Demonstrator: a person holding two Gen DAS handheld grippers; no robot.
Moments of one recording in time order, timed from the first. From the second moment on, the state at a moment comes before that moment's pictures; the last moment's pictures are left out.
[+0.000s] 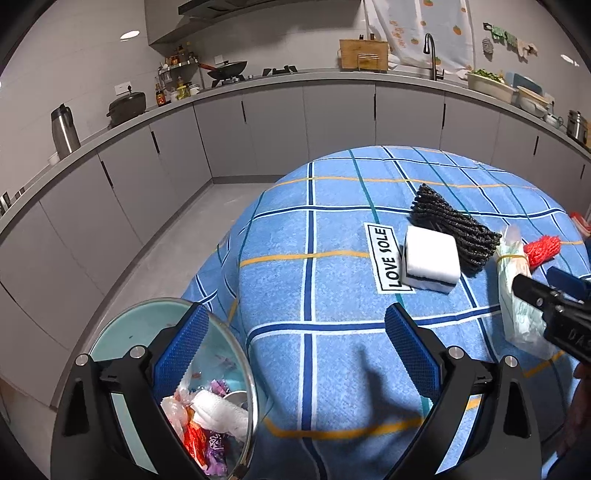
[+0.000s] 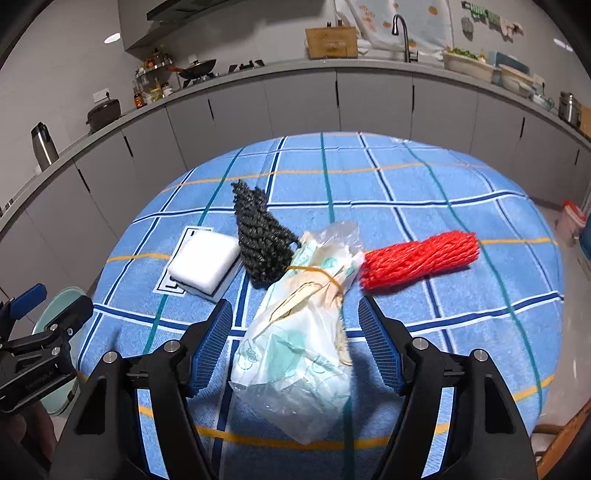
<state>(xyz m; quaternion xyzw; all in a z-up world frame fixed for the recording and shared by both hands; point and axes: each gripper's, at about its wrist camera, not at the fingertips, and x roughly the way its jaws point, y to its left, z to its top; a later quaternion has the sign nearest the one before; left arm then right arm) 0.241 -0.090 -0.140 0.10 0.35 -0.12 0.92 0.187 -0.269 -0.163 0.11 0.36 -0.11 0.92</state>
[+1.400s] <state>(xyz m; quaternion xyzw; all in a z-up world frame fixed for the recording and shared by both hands) 0.290 -0.205 -0.176 0.13 0.41 -0.22 0.88 0.166 -0.296 -0.141 0.11 0.30 -0.11 0.94</state>
